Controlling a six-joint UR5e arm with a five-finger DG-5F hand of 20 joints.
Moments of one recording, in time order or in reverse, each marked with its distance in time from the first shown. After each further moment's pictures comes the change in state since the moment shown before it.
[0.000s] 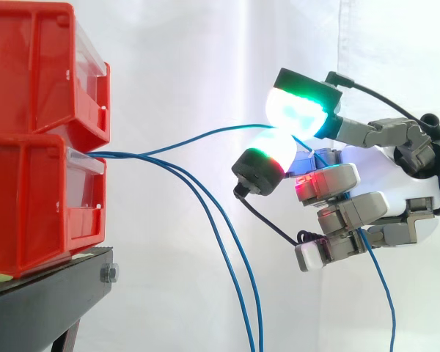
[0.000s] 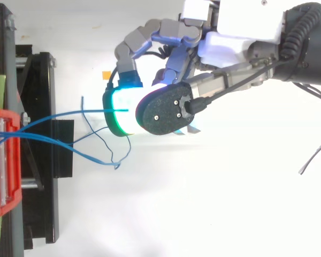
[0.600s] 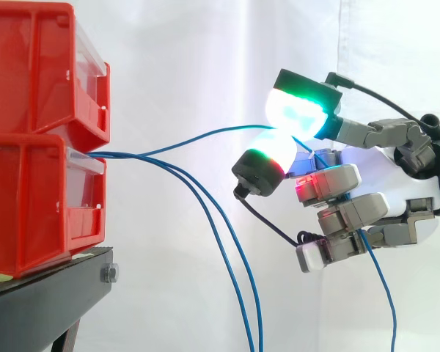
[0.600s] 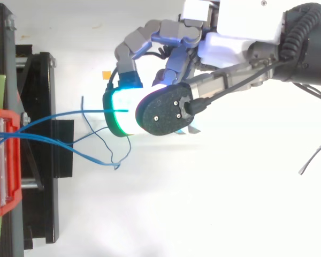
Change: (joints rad) arm 0.000 0.000 0.000 -0.001 0.000 -0.002
